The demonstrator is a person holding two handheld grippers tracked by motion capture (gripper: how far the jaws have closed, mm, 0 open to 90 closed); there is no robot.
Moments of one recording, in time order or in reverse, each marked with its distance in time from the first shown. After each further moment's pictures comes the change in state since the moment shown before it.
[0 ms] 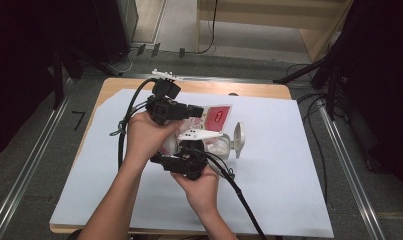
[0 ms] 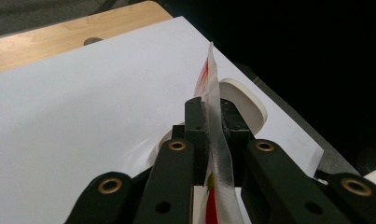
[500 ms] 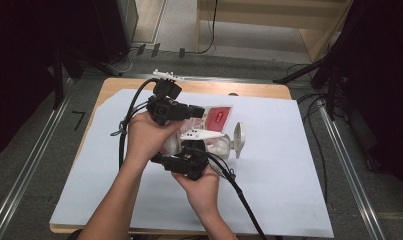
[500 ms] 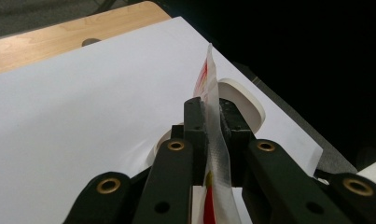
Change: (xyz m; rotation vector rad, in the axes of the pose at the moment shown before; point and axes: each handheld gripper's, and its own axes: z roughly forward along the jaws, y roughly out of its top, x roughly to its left) left arm -0.002 0.000 0.001 -0.002 -0.005 0.002; right arm 0.000 0.000 -0.003 -0.010 0.017 0.023
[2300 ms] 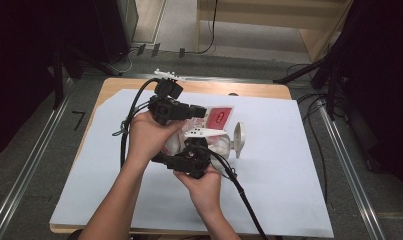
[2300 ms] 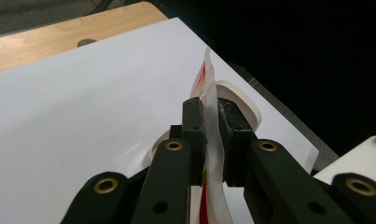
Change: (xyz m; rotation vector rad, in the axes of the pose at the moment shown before) left arm -0.001 0.001 0.003 -0.004 -0.018 -0.009; right arm -0.005 0.002 -0.004 0.001 0.062 0.056
